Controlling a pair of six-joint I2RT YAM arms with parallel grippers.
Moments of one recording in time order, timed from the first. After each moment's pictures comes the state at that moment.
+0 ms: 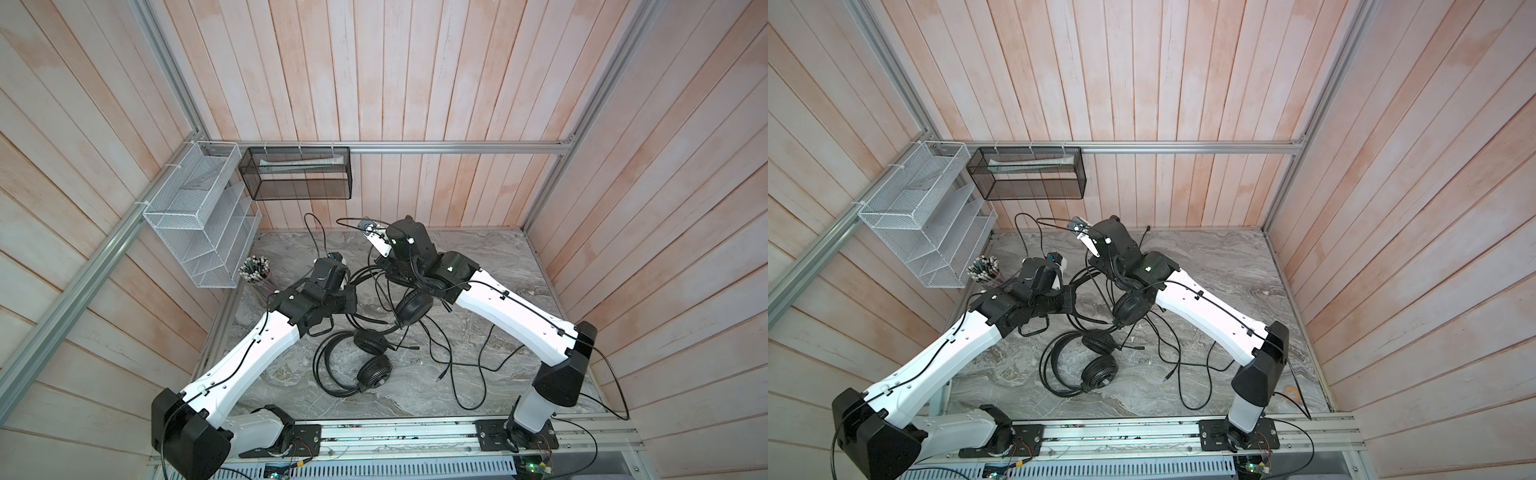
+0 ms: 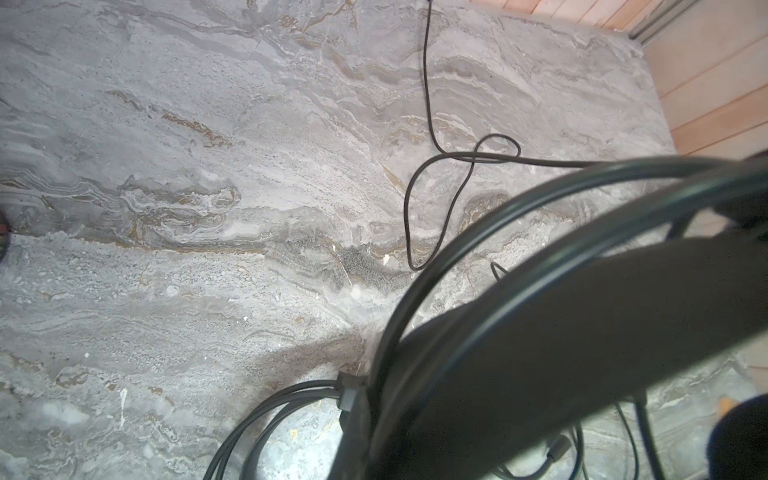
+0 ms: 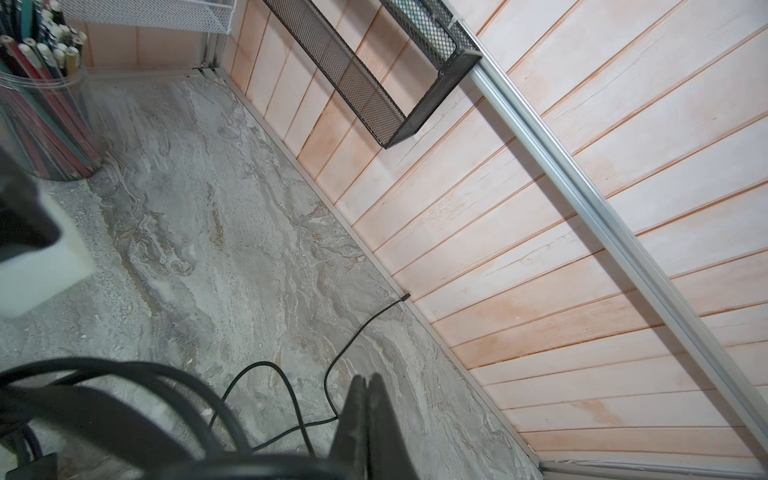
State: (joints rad) left arm -0.52 1.25 1.15 -0.72 -0.02 -0.49; right arm 0.98 1.69 1.83 -0.57 0.51 -0.40
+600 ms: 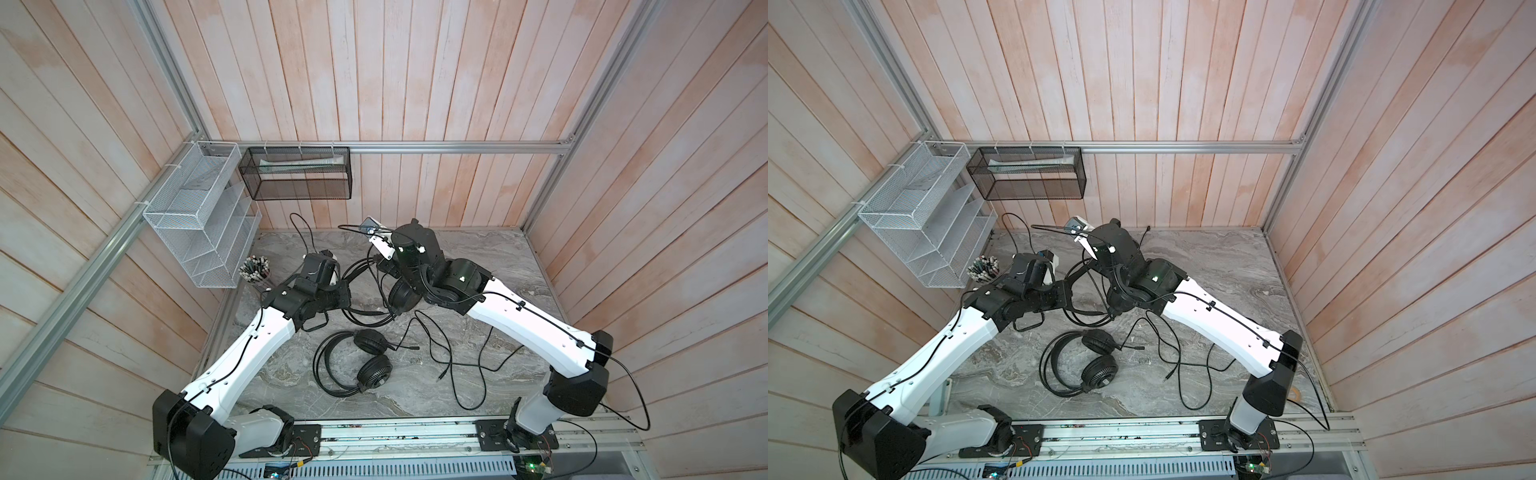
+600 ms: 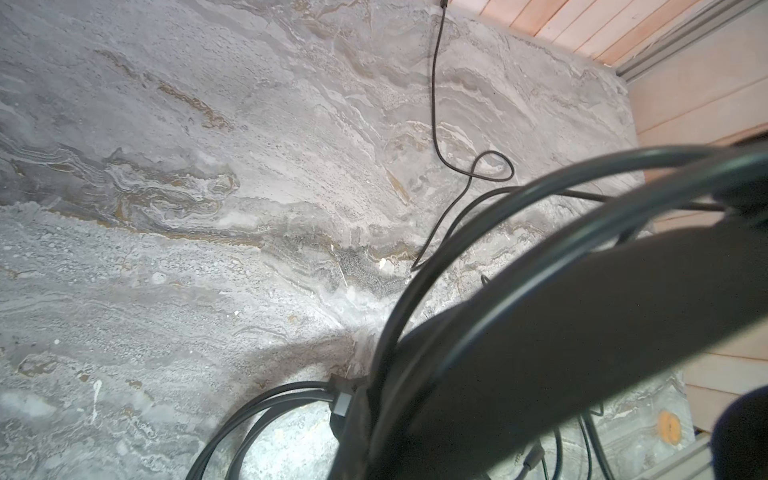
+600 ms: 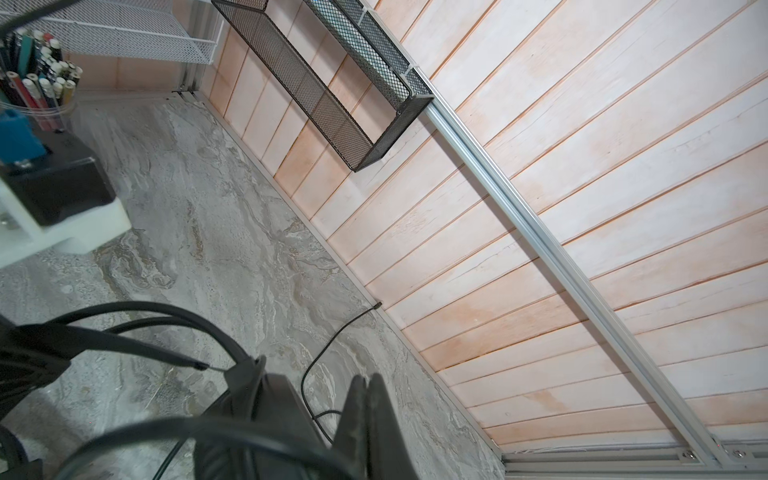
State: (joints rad) left arm -0.48 1.26 1.15 -0.72 0.05 -0.50; right arm 1.02 1.65 1.83 -0.55 0.60 -0.45
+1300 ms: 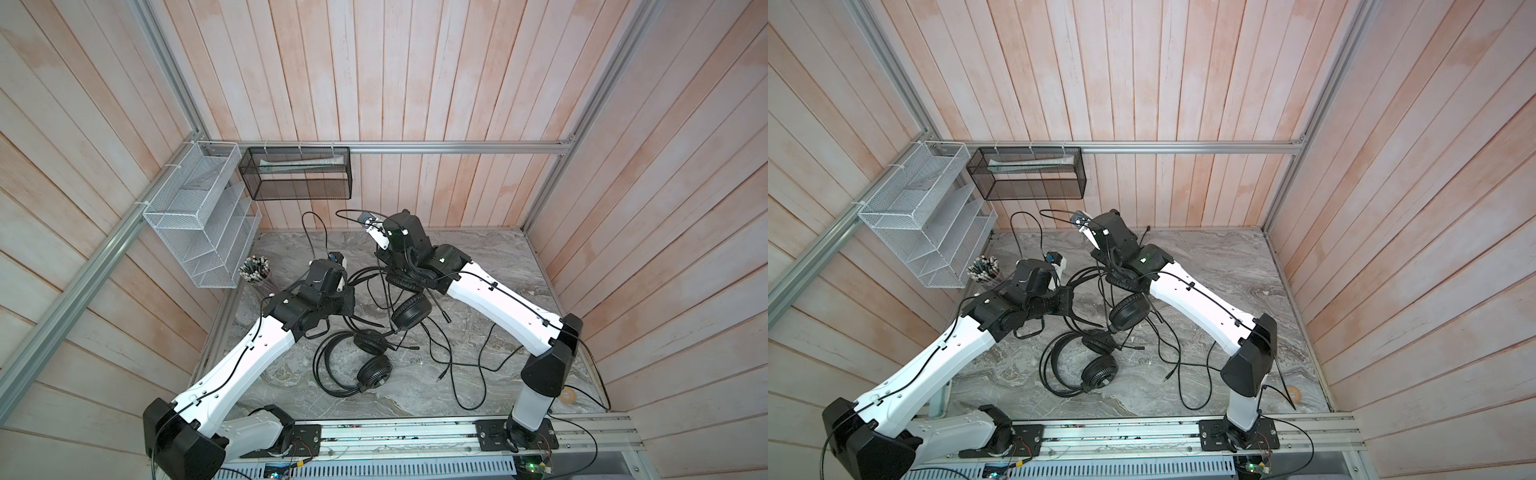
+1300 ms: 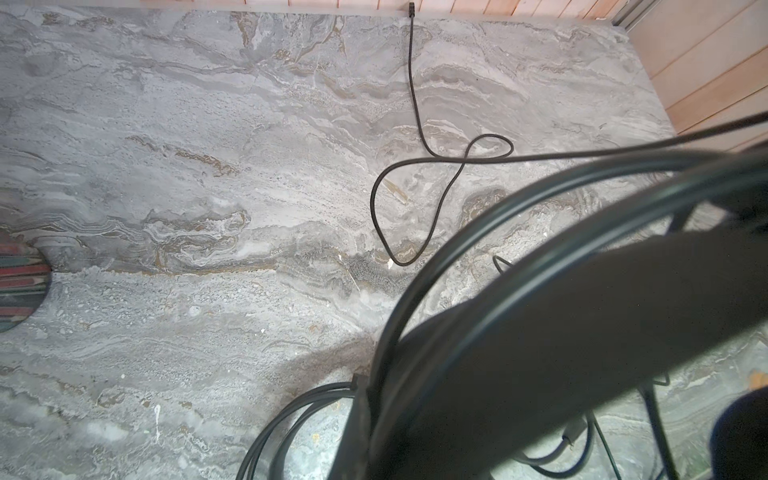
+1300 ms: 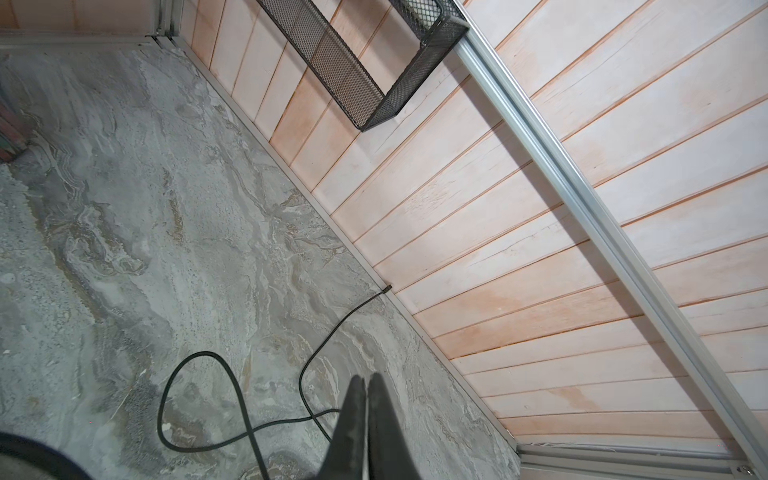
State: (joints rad) left arm -0.56 1.20 1.14 -0.73 -0.06 -0.36; right arm 0.91 1.80 1.90 -0.57 0.51 -0.42
